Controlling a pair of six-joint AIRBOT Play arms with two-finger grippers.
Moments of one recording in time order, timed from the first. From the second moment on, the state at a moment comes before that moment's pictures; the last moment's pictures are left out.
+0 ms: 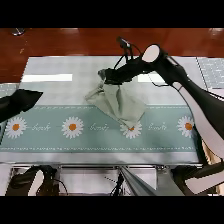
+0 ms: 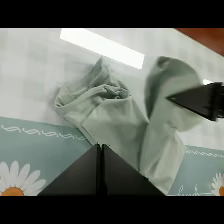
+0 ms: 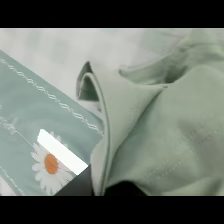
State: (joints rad) left arm 0.22 -0.48 0.72 0.86 -1.05 -1.52; right arm 0.45 -1.72 1.65 -0.84 1.05 1.48
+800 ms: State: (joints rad) left arm 0.21 -0.49 0.52 0.81 -0.97 -1.50; right arm 0.15 -1.46 1.59 -0.93 1.38 1.48
